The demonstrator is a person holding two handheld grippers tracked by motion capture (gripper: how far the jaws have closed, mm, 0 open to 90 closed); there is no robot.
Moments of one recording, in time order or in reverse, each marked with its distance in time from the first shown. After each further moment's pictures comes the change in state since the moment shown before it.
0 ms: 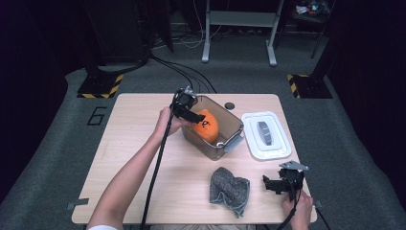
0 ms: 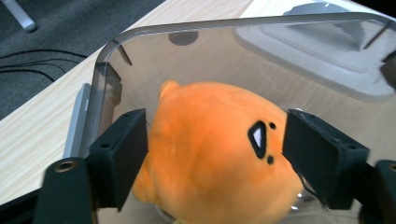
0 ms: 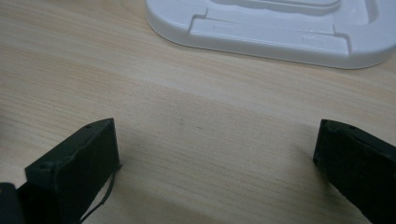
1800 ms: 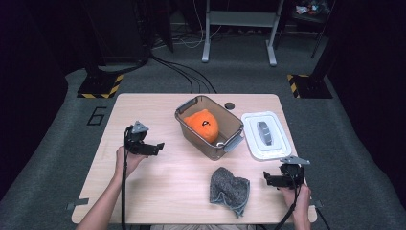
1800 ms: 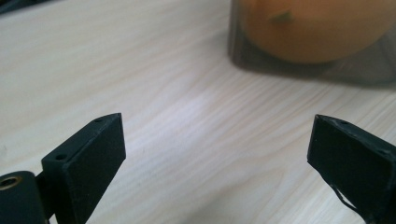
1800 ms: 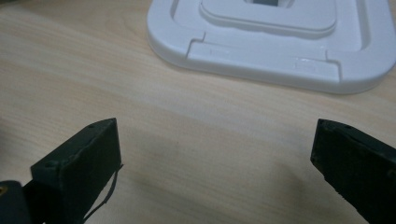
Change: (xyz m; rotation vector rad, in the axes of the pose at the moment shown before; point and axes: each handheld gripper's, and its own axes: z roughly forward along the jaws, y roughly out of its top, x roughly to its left) left arm 0.026 -0.187 -0.051 -0.078 0.161 -0.208; right arm -0.007 0.019 -0.002 0.005 0.027 -0.011
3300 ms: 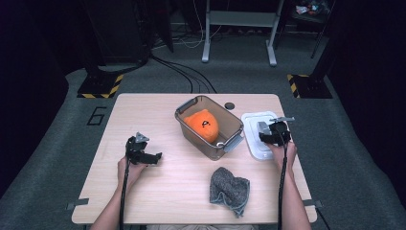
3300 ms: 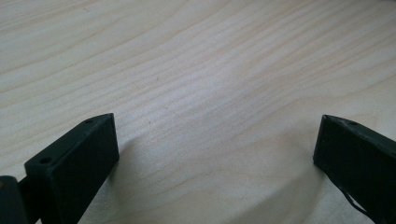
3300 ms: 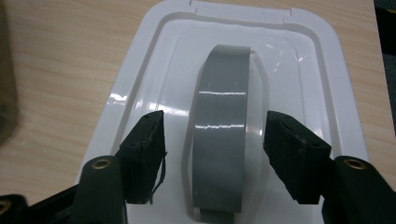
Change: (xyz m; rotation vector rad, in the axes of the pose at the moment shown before) left arm 0.009 -0.043 0.035 0.081 0.059 -0.026; right arm -0.030 0.117 0.083 0.005 -0.057 0.055
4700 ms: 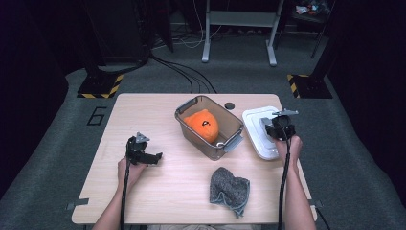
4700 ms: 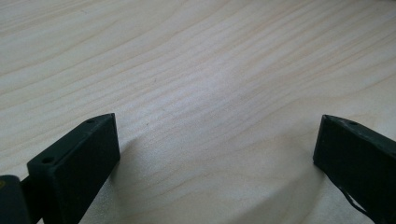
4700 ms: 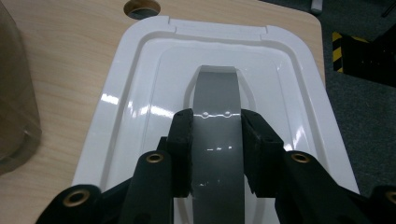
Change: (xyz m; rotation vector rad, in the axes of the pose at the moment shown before) left arm -0.002 0.000 0.001 -0.013 0.006 -0.003; right arm 0.005 0.025 -0.038 -0.050 -0.062 -0.058
